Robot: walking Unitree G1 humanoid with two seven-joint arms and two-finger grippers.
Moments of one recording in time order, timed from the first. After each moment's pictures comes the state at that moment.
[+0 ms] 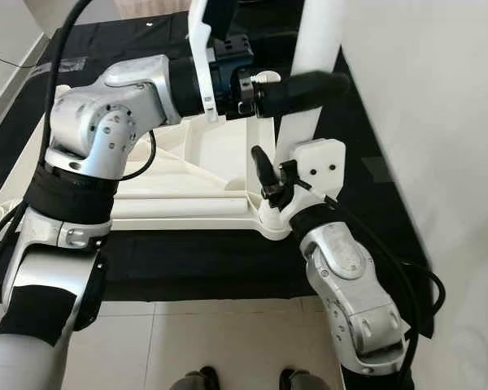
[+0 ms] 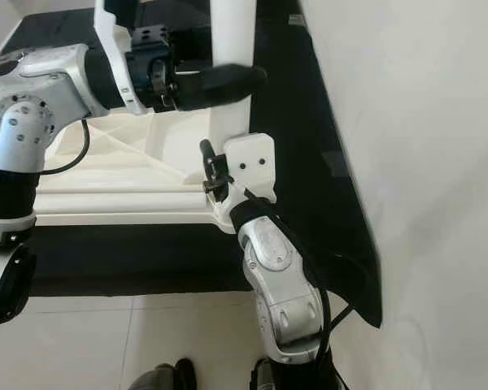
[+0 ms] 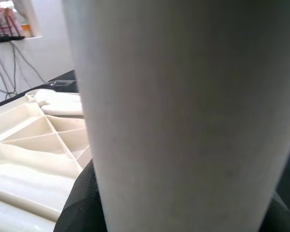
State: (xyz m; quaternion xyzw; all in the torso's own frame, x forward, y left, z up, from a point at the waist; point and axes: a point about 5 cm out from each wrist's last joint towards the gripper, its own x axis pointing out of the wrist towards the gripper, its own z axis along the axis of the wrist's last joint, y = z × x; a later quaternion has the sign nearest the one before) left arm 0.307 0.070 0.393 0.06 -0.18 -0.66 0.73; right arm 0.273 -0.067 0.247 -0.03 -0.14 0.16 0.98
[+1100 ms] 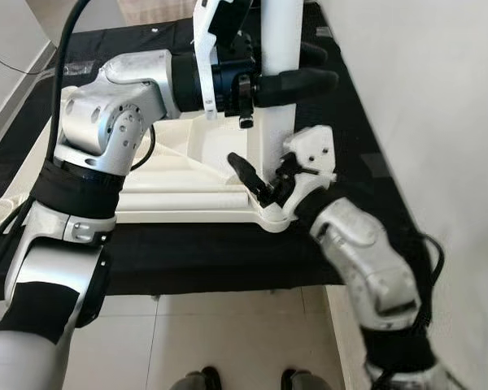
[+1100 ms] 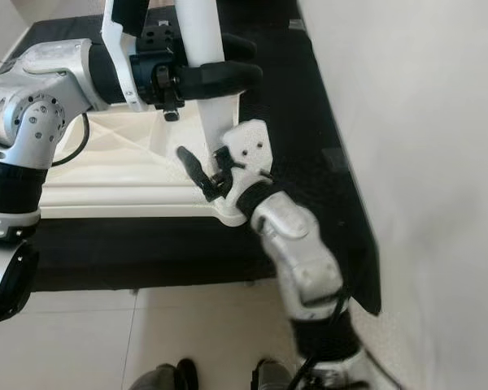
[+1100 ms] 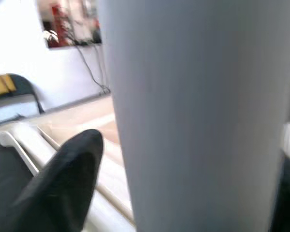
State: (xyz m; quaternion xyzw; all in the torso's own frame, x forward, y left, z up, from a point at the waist) left arm 0.318 0.073 0.395 0.11 -0.21 -0.62 0.75; right arm 0.304 -0.086 0.271 -0.06 -0.16 0.38 0.91
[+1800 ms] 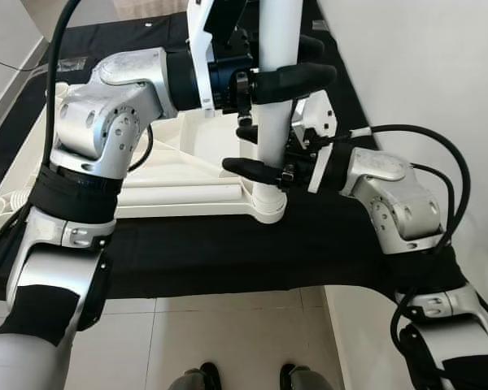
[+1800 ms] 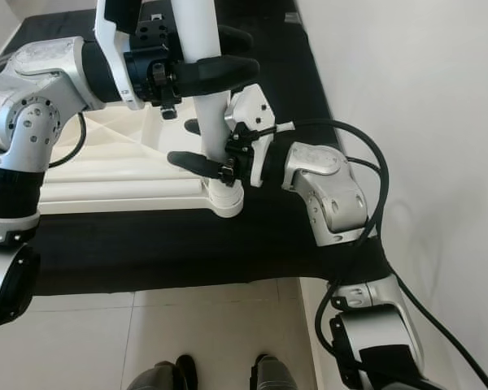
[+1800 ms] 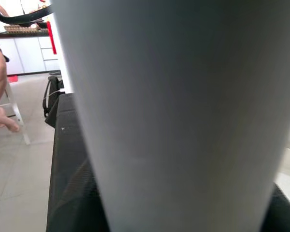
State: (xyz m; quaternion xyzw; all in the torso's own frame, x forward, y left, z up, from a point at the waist) left arm 0.306 0.072 0.399 0.12 -0.23 -0.62 0.74; right arm 0.335 -0.099 0.285 -0.12 -0.11 0.57 0.81
